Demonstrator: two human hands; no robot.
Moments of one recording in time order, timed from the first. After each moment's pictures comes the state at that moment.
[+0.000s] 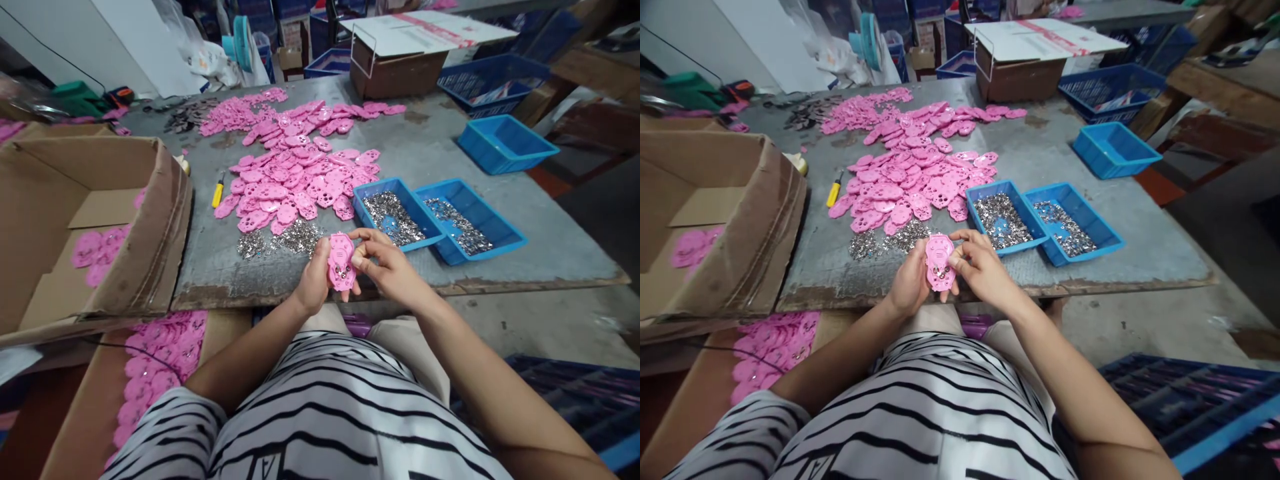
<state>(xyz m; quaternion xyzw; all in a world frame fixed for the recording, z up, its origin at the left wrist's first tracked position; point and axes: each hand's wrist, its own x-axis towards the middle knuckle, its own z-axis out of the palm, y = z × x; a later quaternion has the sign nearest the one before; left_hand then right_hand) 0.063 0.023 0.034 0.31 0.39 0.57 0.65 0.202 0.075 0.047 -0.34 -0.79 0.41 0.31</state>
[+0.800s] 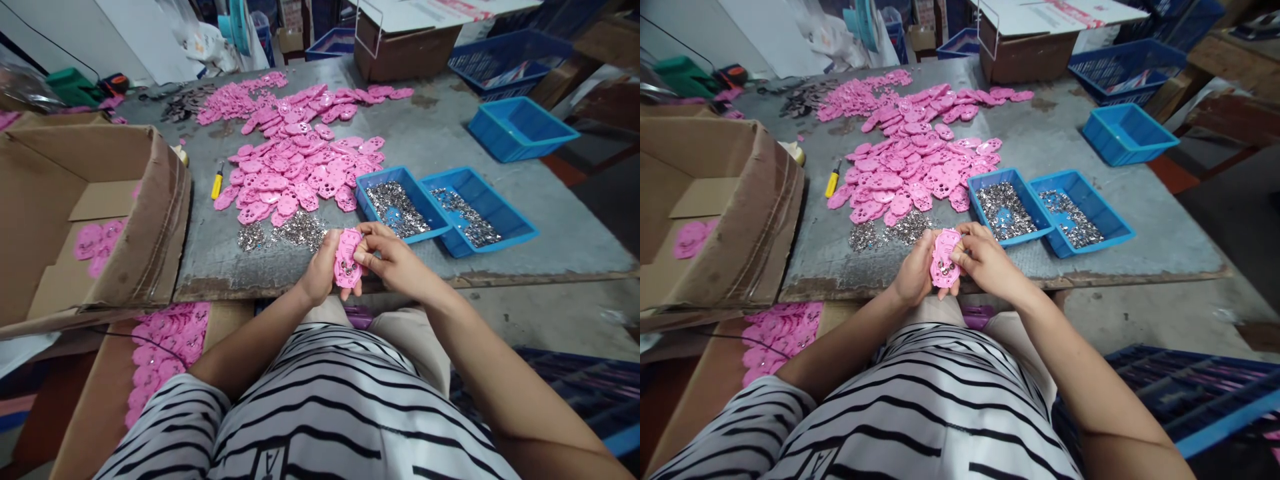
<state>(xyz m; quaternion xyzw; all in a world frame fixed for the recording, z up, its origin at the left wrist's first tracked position) 0.064 0.026 0.033 0.36 0.36 0.52 0.69 0.206 0.081 0.047 -0.31 -0.82 0.41 0.26</state>
